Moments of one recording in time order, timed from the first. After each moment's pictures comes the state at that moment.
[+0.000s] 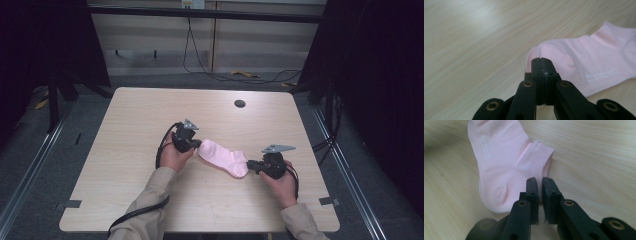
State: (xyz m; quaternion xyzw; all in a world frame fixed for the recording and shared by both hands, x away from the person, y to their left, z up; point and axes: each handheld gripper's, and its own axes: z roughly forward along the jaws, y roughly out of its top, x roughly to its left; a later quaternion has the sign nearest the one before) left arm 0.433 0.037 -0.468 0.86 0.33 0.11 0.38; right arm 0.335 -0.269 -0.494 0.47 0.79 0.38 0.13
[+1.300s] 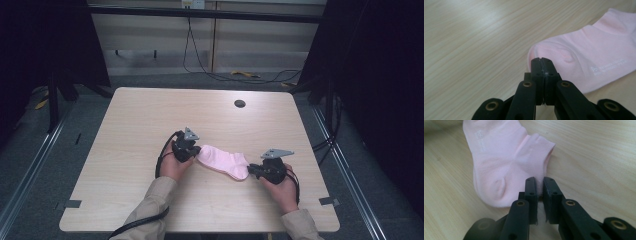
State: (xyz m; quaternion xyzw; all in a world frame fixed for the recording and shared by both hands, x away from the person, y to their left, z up) left arm 0.409 0.037 -0.493 0.87 0.31 0.13 0.37; right arm 0.323 -0.267 -0.497 0.45 0.80 0.36 0.15
